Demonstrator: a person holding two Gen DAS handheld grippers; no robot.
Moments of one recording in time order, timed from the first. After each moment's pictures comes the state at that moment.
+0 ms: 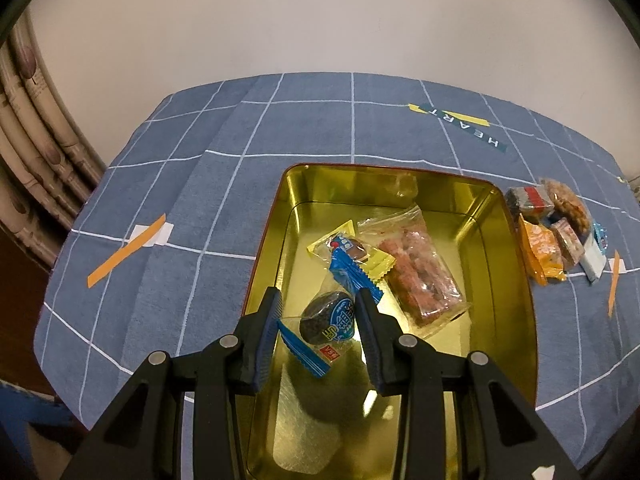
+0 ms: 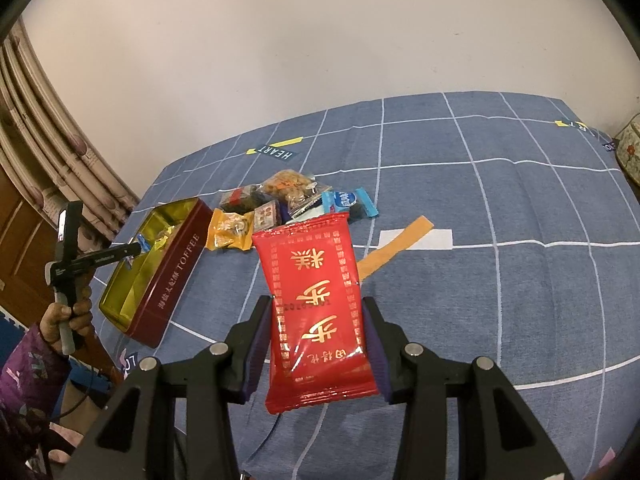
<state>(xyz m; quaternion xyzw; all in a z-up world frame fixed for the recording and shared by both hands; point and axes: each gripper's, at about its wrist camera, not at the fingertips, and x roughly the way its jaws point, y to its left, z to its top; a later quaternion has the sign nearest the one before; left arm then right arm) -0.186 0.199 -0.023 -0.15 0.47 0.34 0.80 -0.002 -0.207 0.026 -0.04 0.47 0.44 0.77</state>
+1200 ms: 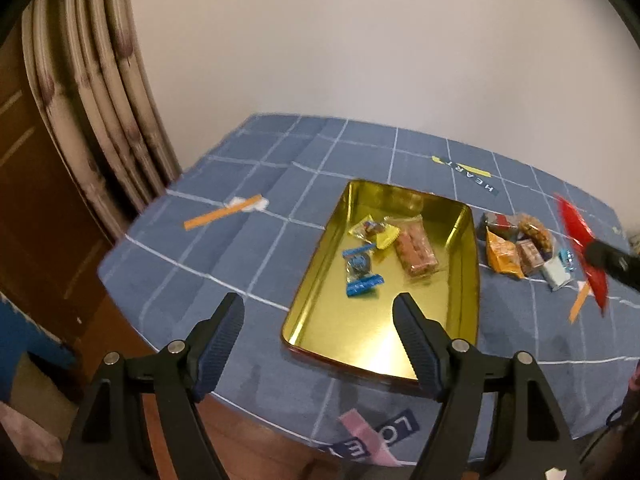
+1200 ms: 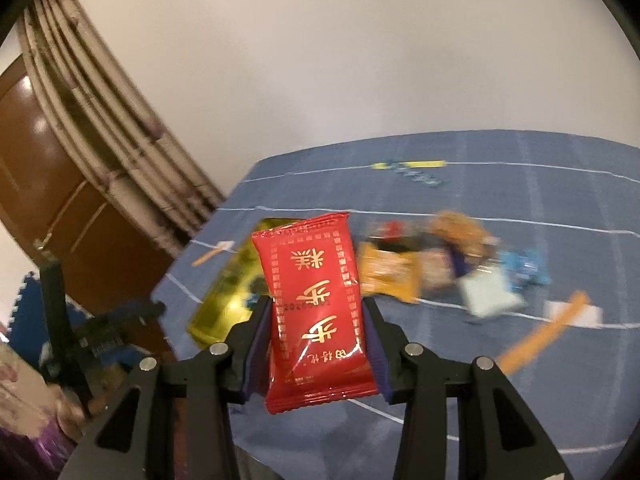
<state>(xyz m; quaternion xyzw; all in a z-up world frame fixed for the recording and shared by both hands) -0.289 0.101 0.058 -0.16 0.37 0.44 0.80 -0.061 -0.060 0.071 -0.02 0.45 0.57 0.69</state>
